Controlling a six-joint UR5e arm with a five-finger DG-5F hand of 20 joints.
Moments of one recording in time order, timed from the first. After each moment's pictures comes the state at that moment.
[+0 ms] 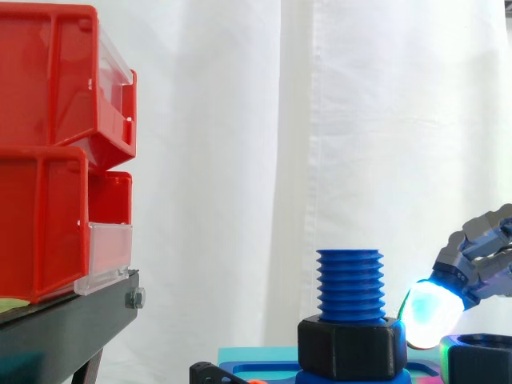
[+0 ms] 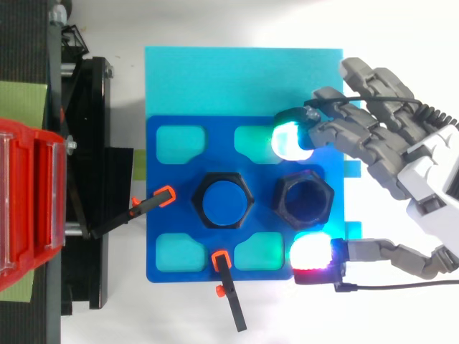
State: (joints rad) arm 0.48 -2.10 -1.51 -2.76 -0.47 -0.96
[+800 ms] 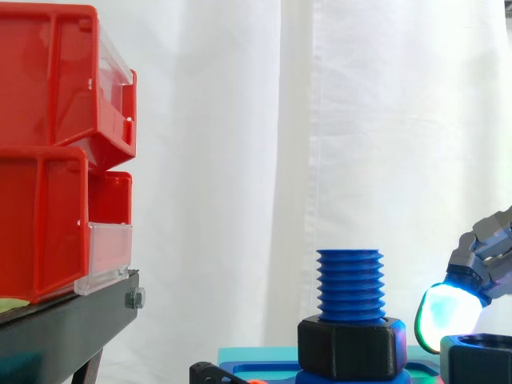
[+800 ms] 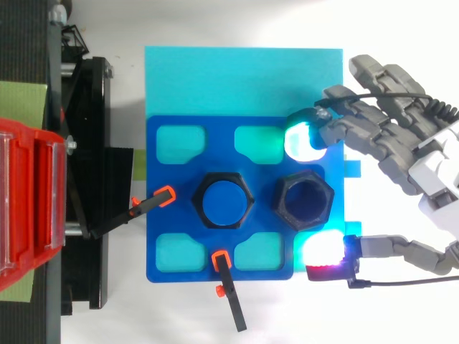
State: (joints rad) arm 0.47 -2.08 -1.51 -2.85 -0.49 -0.92
